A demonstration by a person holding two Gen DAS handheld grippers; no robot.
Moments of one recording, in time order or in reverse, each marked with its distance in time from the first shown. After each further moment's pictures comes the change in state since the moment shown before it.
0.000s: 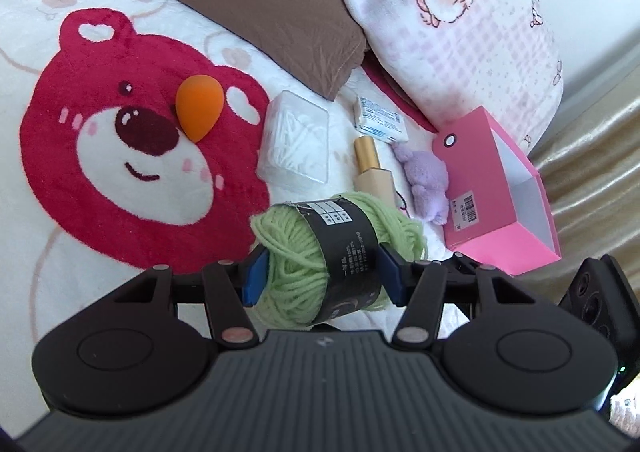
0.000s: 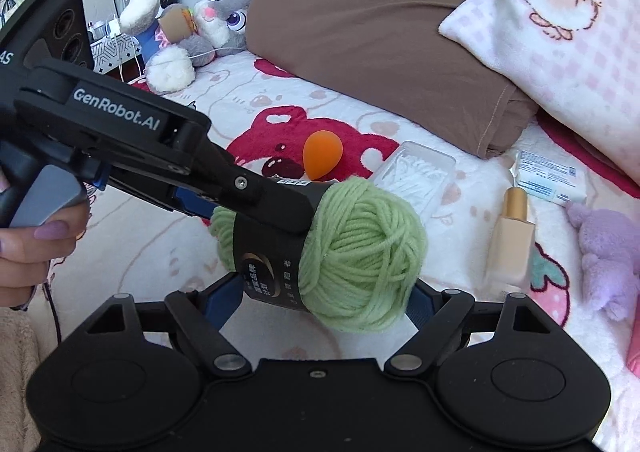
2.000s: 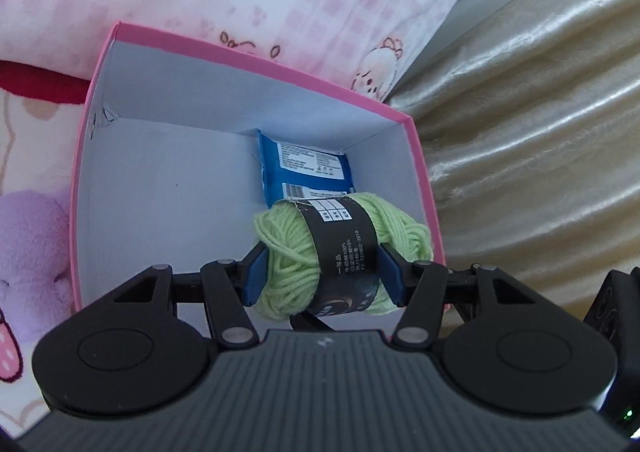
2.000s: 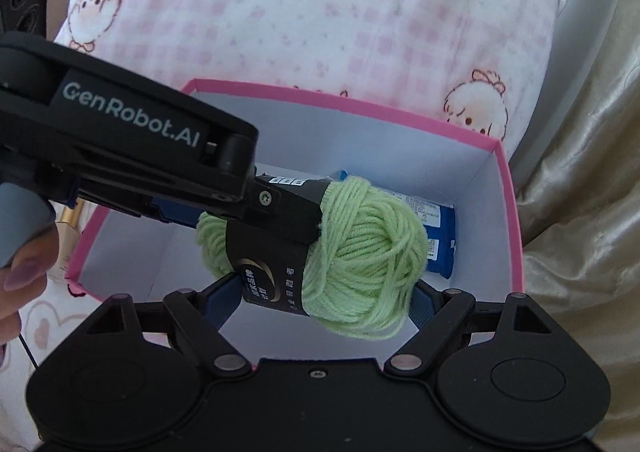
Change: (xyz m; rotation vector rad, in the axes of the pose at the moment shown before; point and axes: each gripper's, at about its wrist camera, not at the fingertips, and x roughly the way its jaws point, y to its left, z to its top) left arm 0.270 -0.317 0.056 0.132 0.313 -0.180; right arm -0.150 -0.279 -0.013 0.320 0.199 -0.540
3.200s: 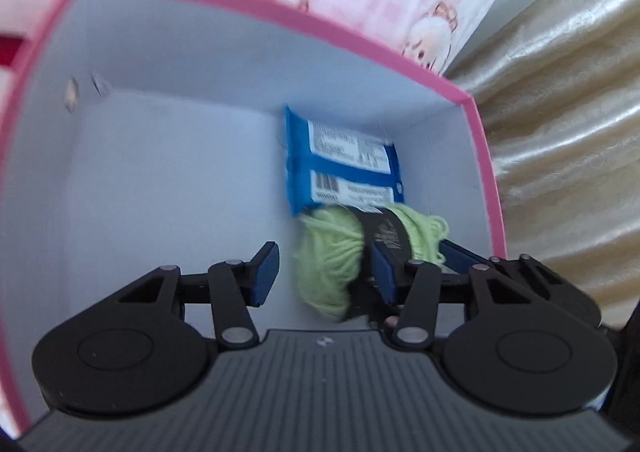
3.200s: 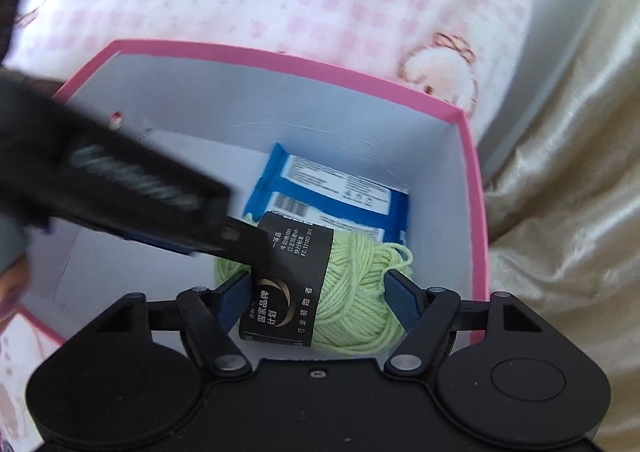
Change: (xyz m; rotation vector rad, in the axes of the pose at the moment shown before) left arm 0.045 -0.013 -0.014 0.020 -0.039 0.169; right arm 0.041 -0.047 0.000 0.004 0.017 -0.099
